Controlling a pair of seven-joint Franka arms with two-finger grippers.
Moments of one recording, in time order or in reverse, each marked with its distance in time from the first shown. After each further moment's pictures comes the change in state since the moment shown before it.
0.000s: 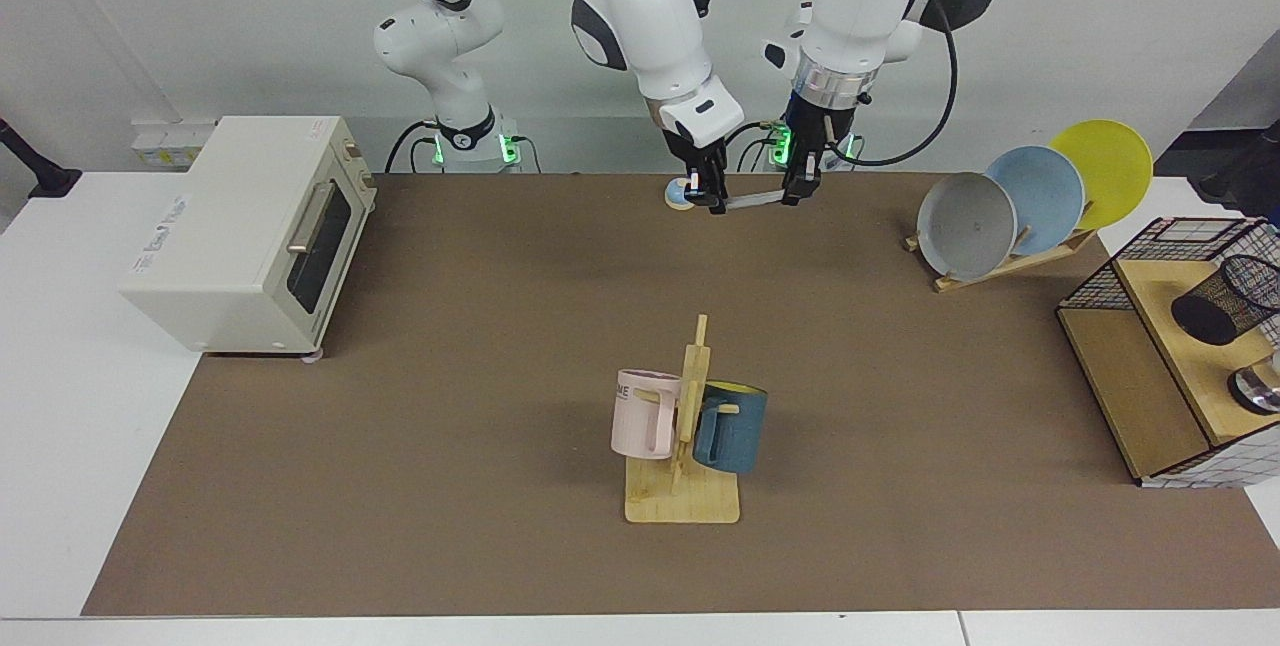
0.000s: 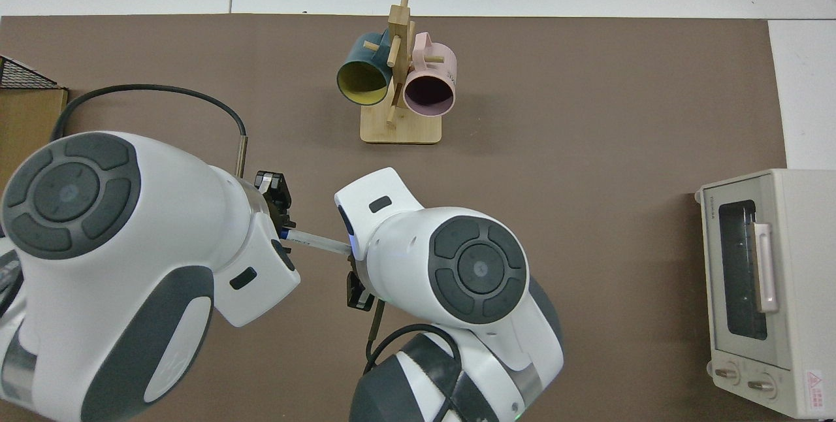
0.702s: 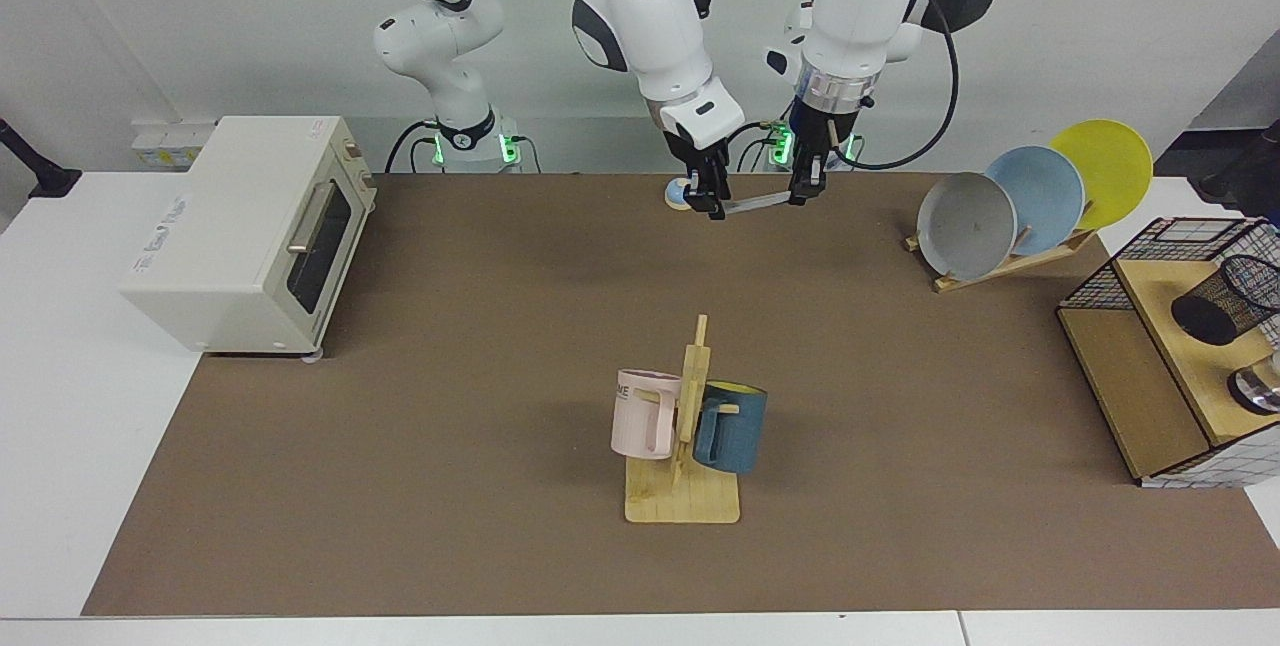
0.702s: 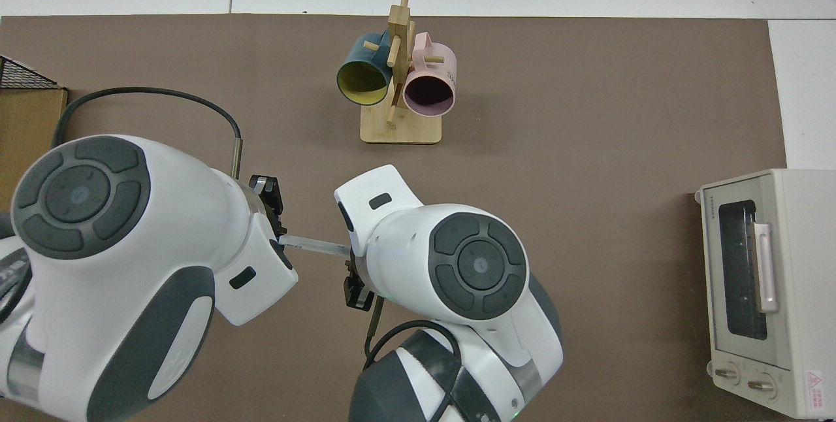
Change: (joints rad) left arm 0.000 -0.004 0.005 -0.018 0.031 -0.009 -0.021; right arm -0.002 0.007 -0.008 0.011 0.000 0.005 0.010
